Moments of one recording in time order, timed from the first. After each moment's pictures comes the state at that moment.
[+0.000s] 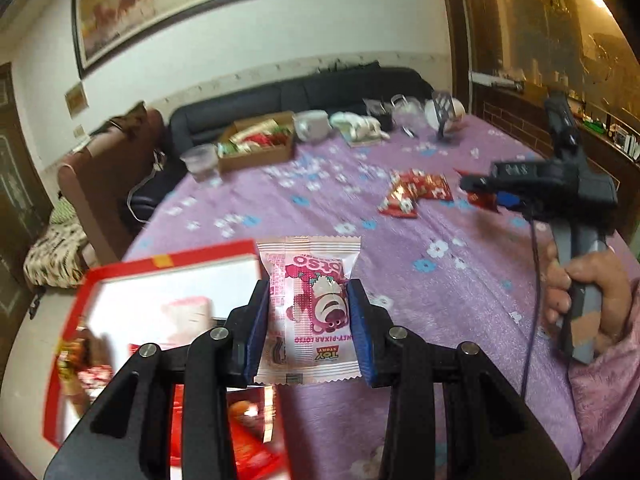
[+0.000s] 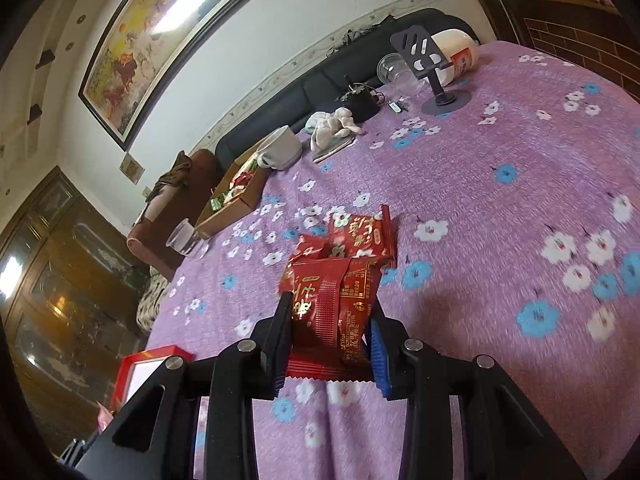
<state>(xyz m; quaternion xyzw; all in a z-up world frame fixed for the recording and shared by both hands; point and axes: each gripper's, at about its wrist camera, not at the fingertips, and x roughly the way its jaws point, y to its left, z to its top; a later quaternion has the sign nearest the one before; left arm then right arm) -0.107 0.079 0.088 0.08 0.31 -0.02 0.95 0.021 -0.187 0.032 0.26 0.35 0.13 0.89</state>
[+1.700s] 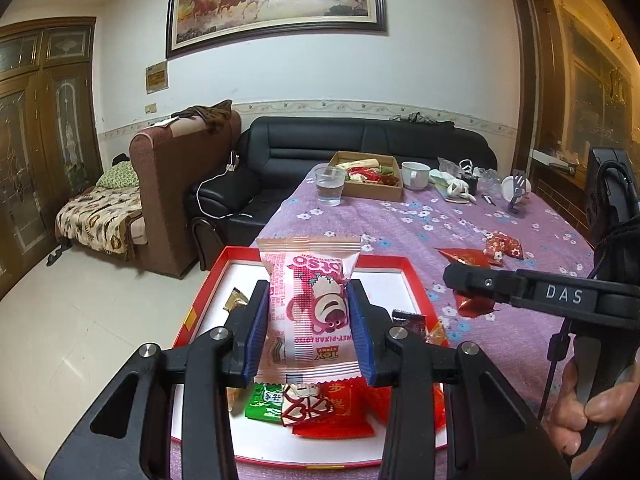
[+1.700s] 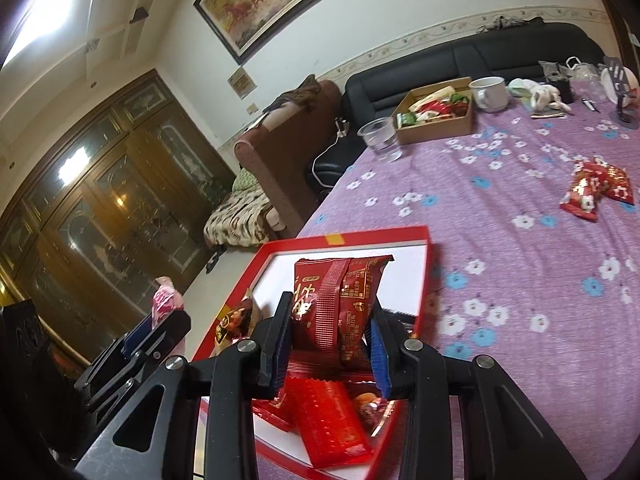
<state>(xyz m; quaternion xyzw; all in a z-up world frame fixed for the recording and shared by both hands) -0.157 0.232 0.100 -0.02 0.24 0.07 0.97 -0.090 0.061 0.082 0.15 0.36 0.32 0.86</state>
